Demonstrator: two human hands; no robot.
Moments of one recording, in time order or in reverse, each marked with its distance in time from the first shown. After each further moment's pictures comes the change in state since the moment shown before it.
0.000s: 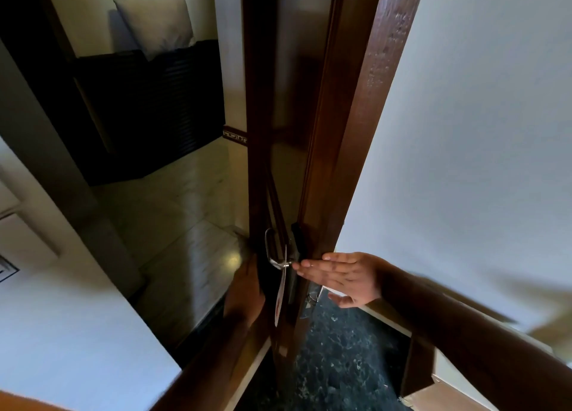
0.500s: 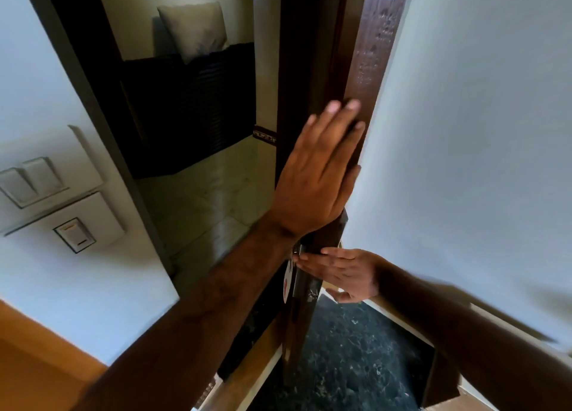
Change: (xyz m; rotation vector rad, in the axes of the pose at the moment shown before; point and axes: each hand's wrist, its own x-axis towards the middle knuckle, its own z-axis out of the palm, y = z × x) left_hand 0.037 0.174 -0.178 0.113 0.813 1.007; right_hand 0.053 -0.026 0.014 0.064 -0.016 0.000
